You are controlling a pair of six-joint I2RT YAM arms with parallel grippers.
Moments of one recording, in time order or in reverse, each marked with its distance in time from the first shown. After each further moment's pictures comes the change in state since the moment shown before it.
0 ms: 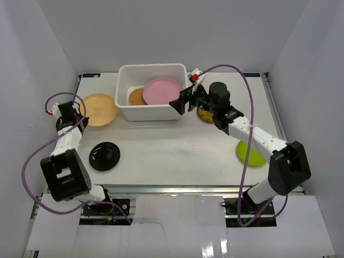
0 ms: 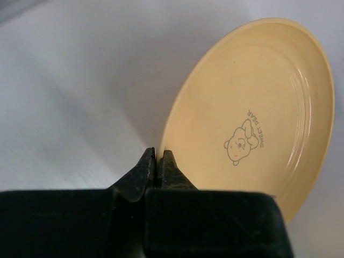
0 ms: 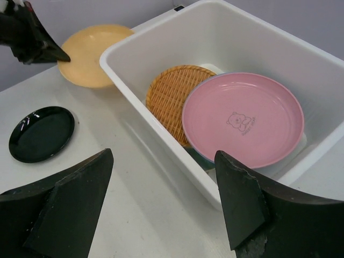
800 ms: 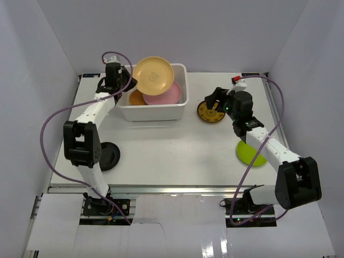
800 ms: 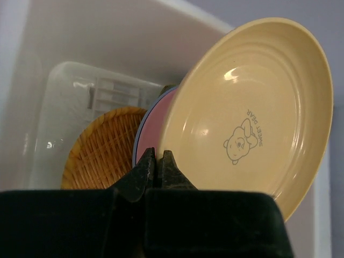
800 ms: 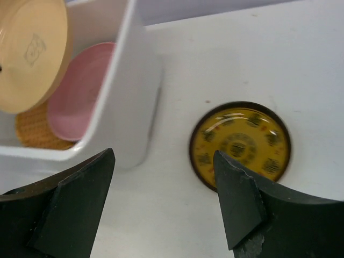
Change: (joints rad) left arm -0.492 0.302 0.585 0.093 0.208 0.082; right arm -0.217 -0.163 -0.244 -0.039 0.362 0.322
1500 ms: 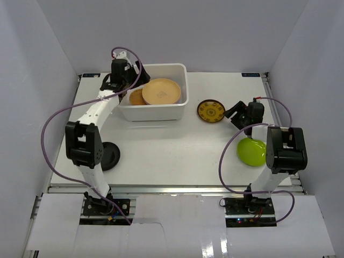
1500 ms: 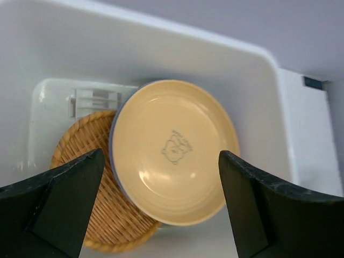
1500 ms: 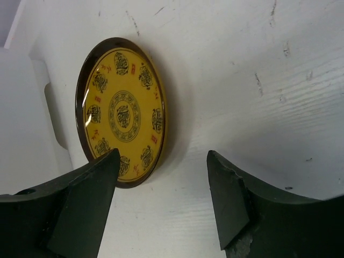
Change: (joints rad) left arm -0.080 0.079 0.123 -0.114 -0.016 0.141; right arm -0.378 0.359 -0.121 0.108 -0.171 0.344
